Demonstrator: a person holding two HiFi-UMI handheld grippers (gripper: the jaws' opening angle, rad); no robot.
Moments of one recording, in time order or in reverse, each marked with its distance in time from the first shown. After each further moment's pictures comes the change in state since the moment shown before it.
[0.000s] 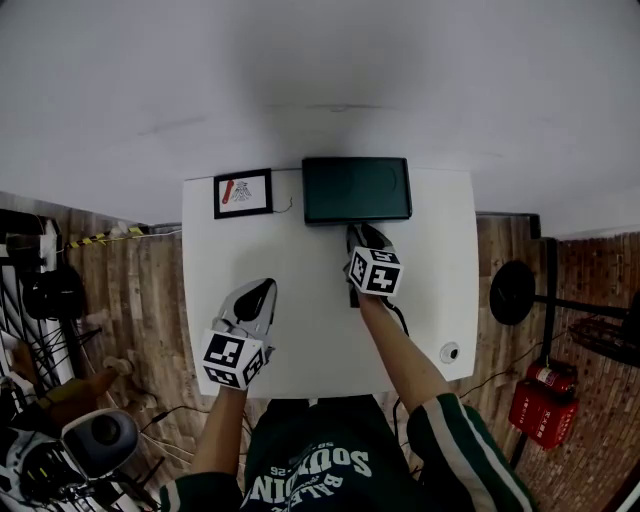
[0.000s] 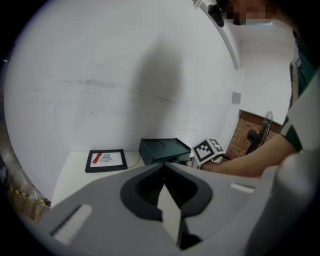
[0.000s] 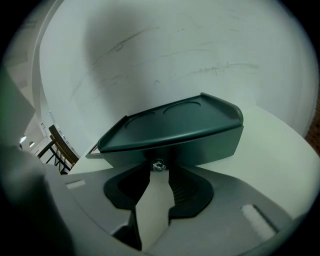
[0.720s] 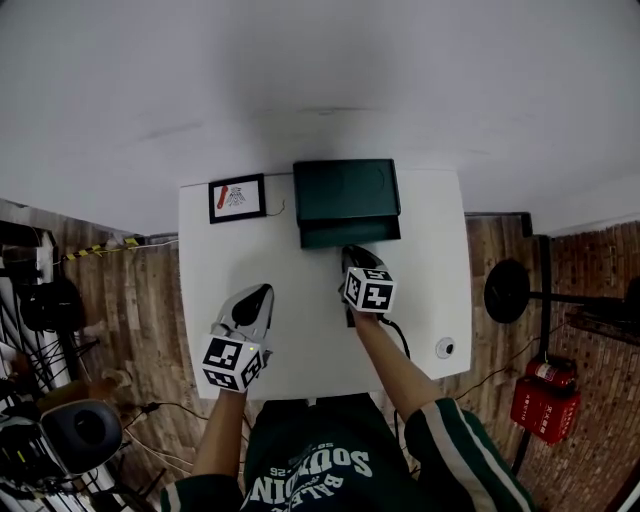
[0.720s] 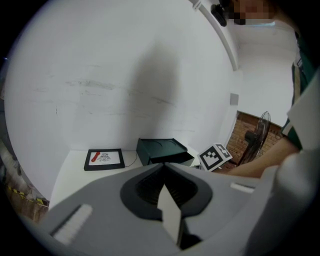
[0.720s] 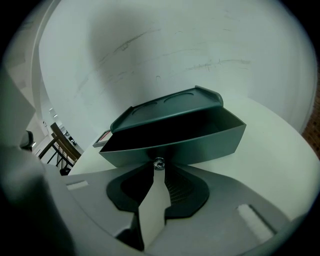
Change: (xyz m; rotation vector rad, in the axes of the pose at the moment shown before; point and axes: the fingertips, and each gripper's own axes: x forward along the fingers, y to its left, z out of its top) left arm -0.011 -0.010 -0.004 -0.005 -0.012 -0.015; right arm -0.036 0.003 -0.040 0.004 0.058 -0.005
